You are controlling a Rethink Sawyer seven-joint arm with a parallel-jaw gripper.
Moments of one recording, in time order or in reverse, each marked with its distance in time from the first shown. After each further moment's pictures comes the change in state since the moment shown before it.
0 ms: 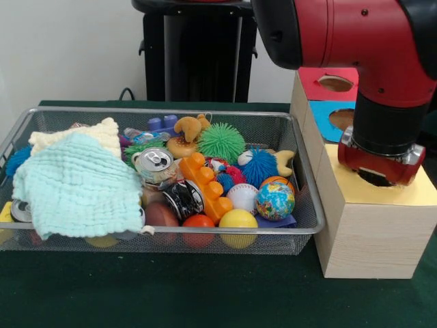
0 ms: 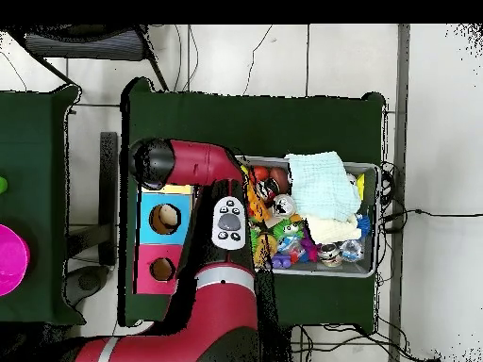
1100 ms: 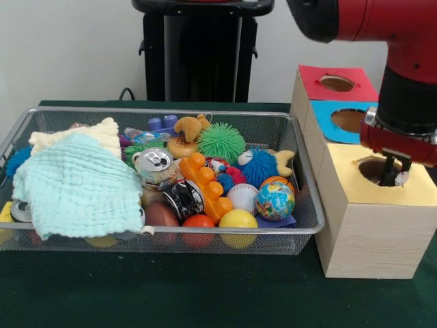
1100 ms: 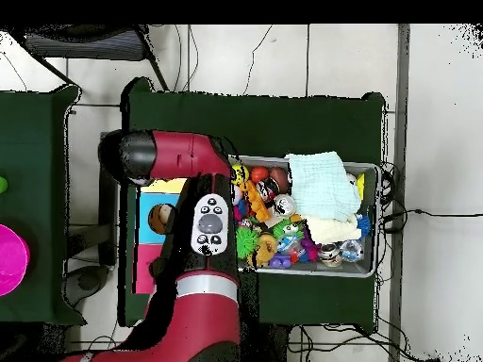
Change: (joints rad) arm 0.056 -0.047 -0.051 -0.050 -0.004 0.137 0.000
